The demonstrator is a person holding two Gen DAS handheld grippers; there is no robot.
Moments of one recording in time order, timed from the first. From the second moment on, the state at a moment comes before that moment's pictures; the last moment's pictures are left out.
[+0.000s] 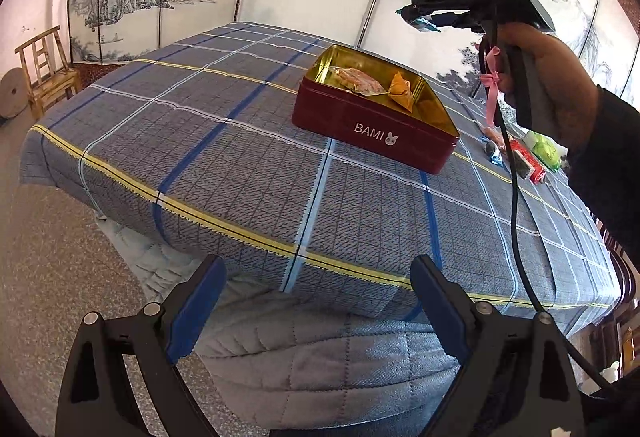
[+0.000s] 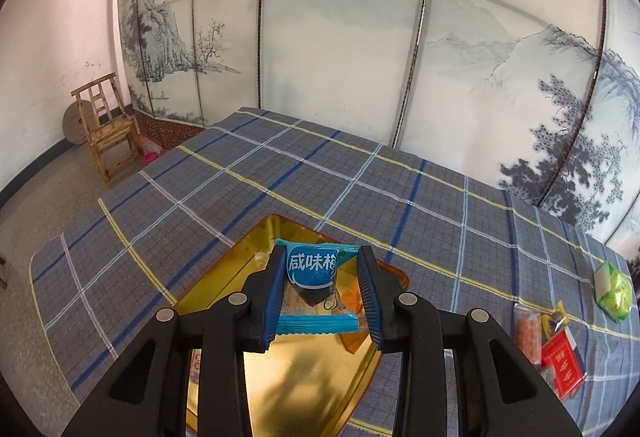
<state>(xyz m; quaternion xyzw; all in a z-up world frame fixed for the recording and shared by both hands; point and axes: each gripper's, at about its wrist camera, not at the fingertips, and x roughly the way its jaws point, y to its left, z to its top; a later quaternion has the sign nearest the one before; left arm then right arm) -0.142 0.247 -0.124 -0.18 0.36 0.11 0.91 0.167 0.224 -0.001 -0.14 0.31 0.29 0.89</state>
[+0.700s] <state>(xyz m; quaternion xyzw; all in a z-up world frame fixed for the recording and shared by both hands) -0.143 0.252 -0.132 -0.19 0.37 0.12 0.90 0.133 0.233 -0.089 -0.16 0.38 0.32 0.86</state>
